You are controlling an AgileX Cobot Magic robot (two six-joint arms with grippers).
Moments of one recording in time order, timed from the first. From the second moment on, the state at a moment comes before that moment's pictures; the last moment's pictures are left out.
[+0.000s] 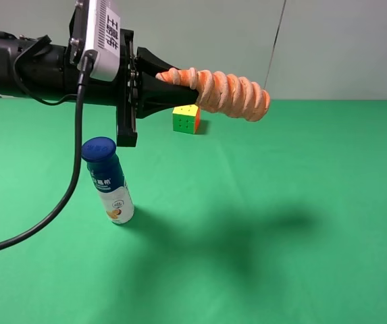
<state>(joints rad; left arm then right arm) -0.39 1.60 -0.83 -1.73 0.82 2.49 0.13 0.02 -0.49 0.02 1.03 0.02</state>
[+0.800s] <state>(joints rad) -0.39 1.60 -0.83 -1.73 0.81 2.43 0.13 -0.01 -0.49 0.02 1.02 0.02</state>
